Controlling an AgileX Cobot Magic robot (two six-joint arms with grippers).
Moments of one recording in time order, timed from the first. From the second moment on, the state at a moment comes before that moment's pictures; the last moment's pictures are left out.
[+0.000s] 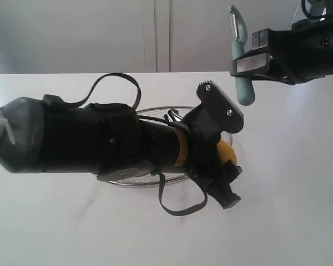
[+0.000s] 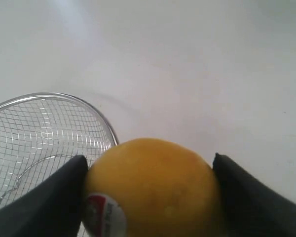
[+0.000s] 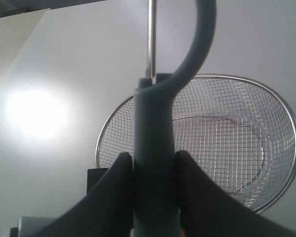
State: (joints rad) left arm -1.02 1.77 -1.13 0.54 0.03 -0.32; right arm 0.03 1.40 -1.06 1.10 0.86 -0.83
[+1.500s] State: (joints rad) left arm -0.56 1.68 -1.12 1.24 -0.48 -1.19; right arm 0.03 1.40 -1.06 1.08 0.85 -0.83
